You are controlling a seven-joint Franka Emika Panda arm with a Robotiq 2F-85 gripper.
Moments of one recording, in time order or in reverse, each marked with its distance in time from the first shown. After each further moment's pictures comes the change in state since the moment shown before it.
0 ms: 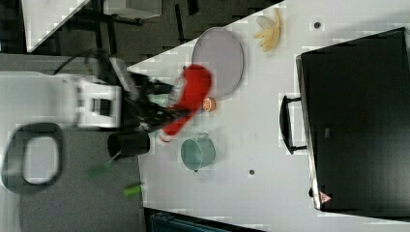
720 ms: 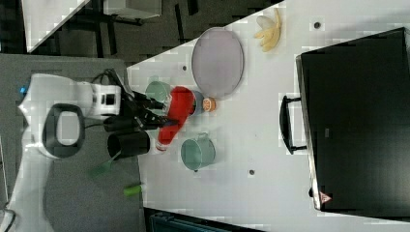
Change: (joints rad) arm 0.128 0.064 0.208 -0.210 -0.043 0.110 0.178
